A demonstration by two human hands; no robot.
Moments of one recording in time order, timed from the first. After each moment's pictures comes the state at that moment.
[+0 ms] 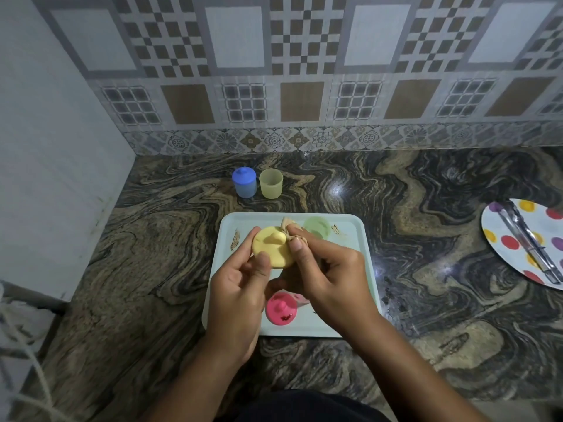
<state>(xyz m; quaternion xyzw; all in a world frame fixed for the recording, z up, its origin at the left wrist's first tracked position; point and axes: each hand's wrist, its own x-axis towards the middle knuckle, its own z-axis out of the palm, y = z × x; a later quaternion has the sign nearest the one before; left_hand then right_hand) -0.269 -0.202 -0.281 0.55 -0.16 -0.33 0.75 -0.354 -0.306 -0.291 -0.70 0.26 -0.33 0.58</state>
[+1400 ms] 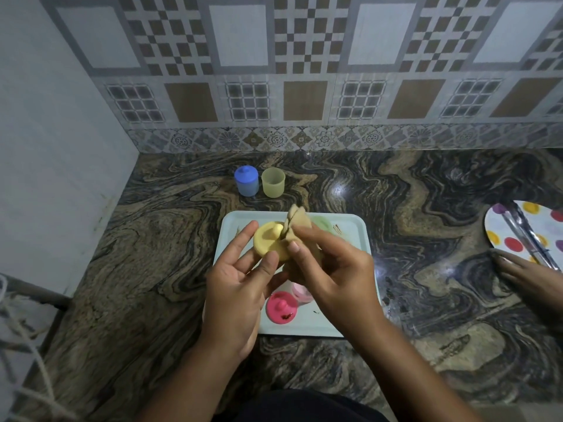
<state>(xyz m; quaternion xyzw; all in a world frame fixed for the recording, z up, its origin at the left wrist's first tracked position) -0.269 -0.204 -0.271 0.55 -0.12 -0.35 0.75 -0.356 -0.309 -0.293 -0.69 0.22 -0.37 0.58</state>
